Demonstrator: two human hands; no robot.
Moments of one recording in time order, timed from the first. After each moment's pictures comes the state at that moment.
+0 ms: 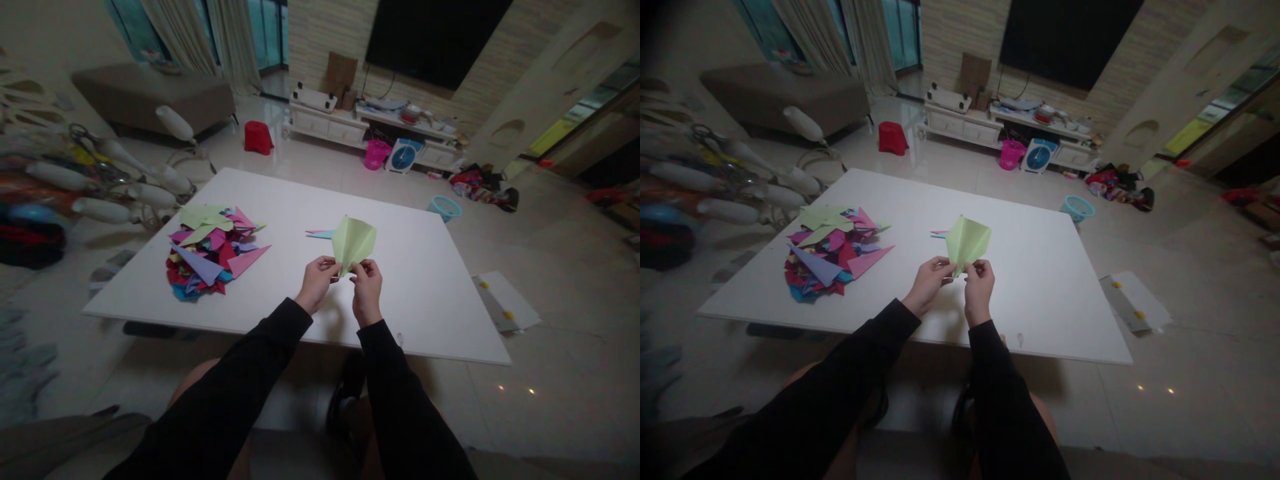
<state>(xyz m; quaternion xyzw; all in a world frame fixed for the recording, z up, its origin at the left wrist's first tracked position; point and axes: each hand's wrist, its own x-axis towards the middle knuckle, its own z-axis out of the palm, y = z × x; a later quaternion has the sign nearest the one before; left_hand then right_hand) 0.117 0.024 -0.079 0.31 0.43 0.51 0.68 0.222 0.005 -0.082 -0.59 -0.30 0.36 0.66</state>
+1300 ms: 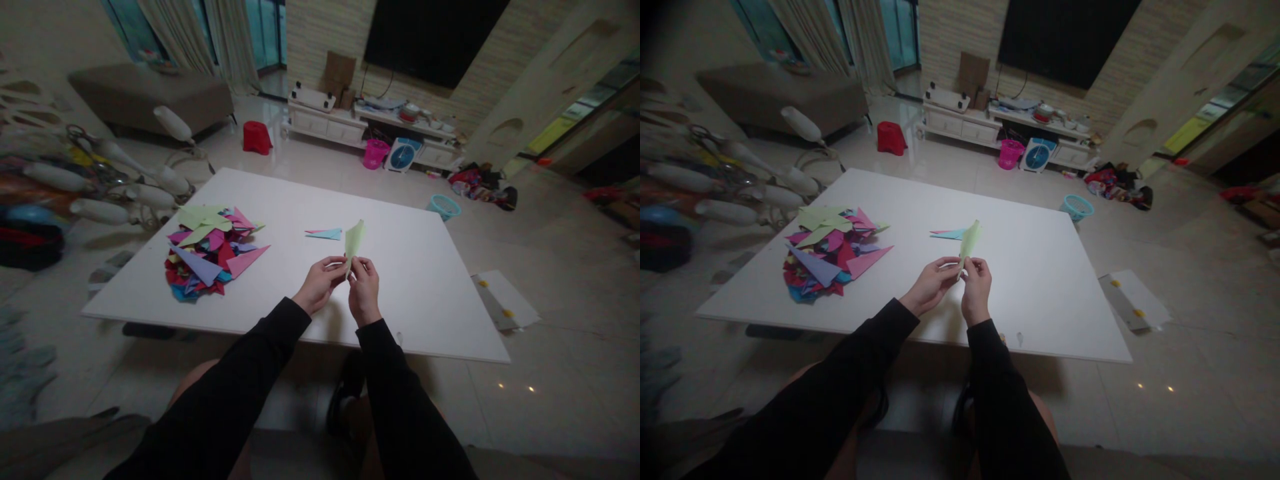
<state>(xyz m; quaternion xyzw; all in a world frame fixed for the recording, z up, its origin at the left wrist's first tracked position) 0.119 0.021 -0.074 0.22 0.30 0.48 0.79 0.215 0.005 -0.077 -0.49 -0.23 0.46 0.71</state>
